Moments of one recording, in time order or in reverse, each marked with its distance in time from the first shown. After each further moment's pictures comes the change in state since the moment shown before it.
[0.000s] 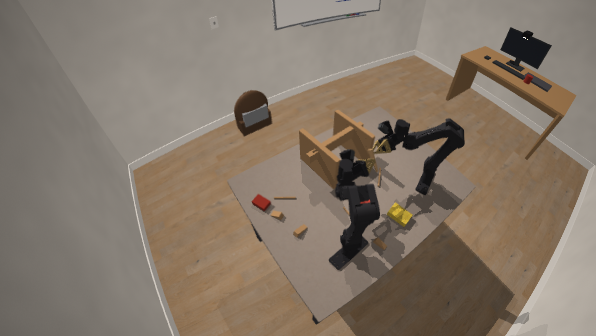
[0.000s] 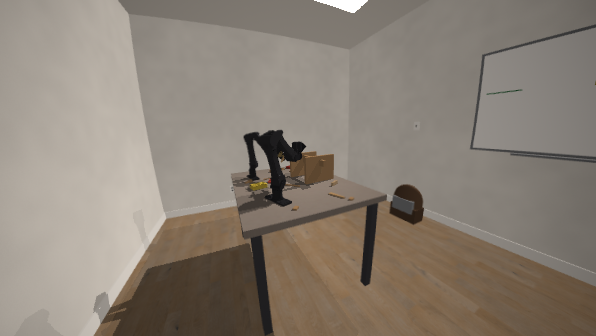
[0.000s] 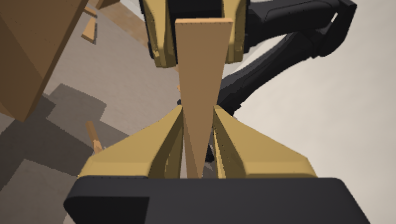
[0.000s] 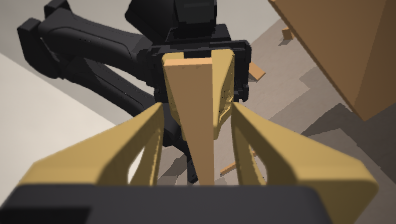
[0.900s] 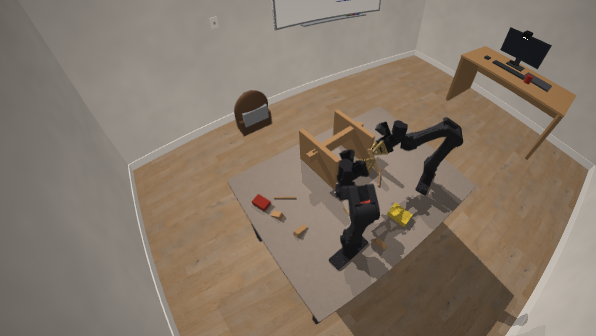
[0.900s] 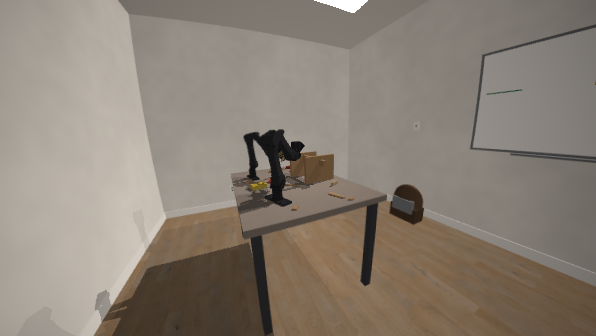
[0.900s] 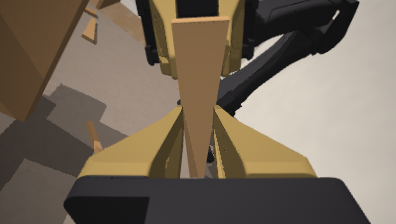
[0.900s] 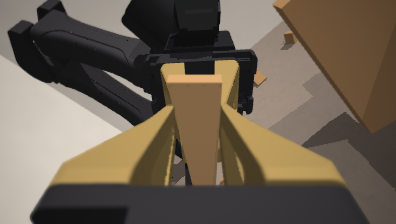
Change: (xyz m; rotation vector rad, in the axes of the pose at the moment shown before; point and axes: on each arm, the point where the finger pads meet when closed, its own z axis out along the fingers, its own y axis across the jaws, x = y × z) left arm 0.000 0.000 0.000 -0.001 -0.001 -0.002; right arm -0.001 0.001 0.021 0.001 0.000 -0.012
